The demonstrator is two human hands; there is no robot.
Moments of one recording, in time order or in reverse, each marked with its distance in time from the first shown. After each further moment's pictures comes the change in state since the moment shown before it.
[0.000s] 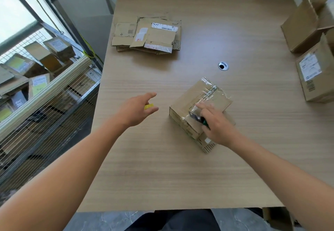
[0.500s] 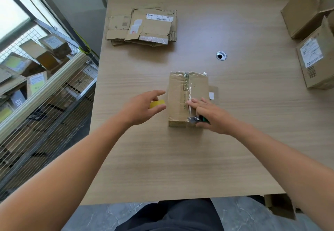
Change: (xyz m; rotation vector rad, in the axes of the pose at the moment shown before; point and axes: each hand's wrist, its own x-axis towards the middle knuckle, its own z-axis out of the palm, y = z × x) left_hand -0.010 0.017 0.017 -0.104 -0.026 0.136; right_hand 0.005 0.015 -0.001 0.000 -0.250 -0.187
